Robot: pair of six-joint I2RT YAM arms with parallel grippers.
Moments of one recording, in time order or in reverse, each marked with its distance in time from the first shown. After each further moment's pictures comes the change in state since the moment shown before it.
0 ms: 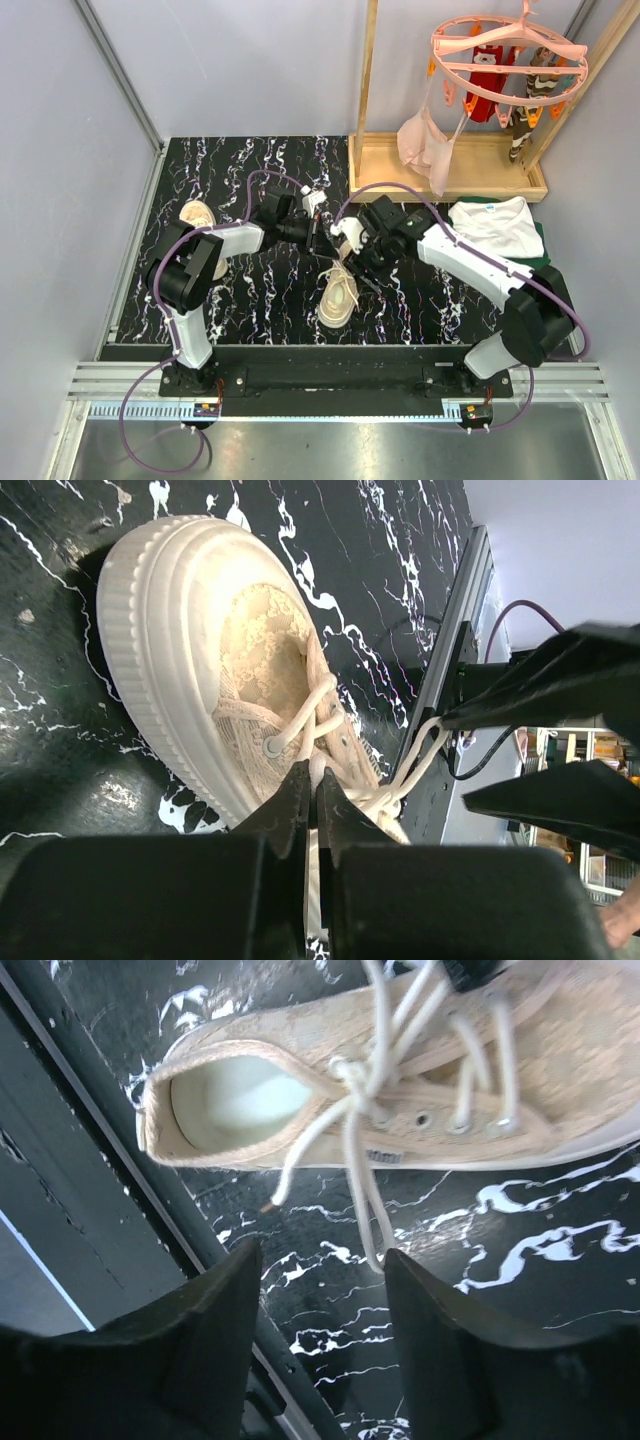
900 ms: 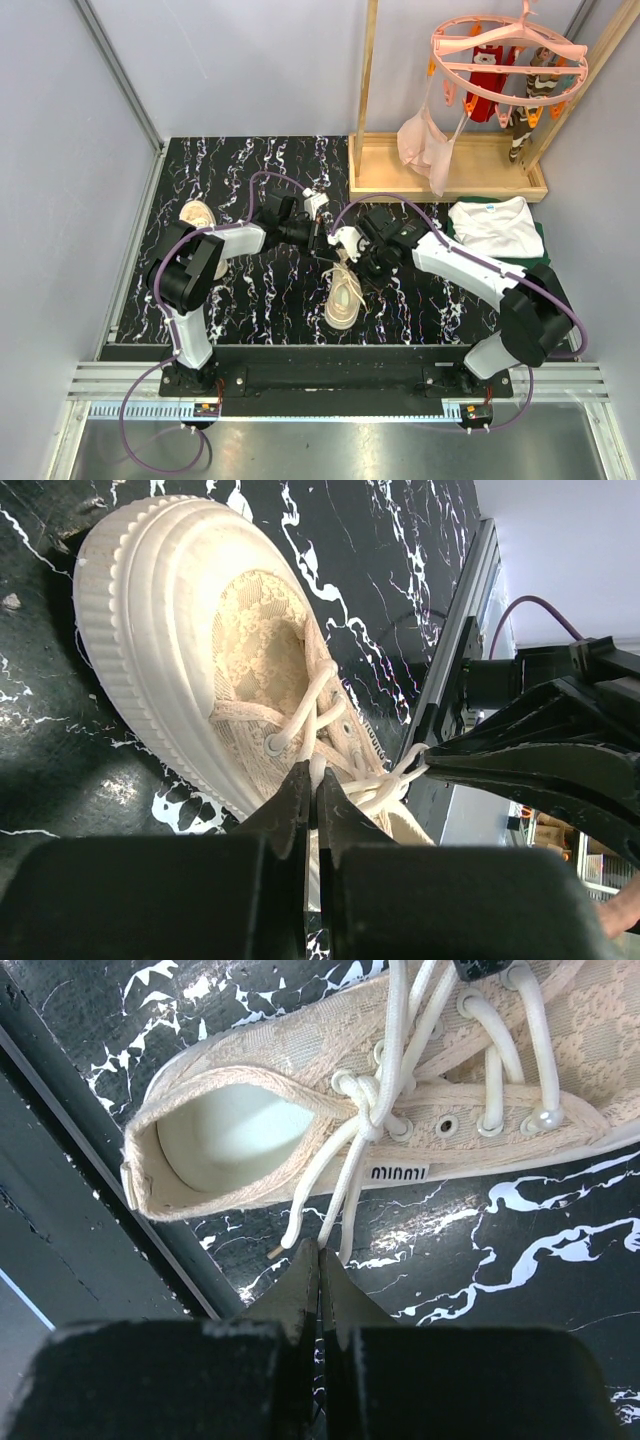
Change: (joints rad) left arm -0.013 0.000 0.000 -0.024 -0.022 0.005; right arm 0.031 0.017 -0.053 0.057 0.054 0.026
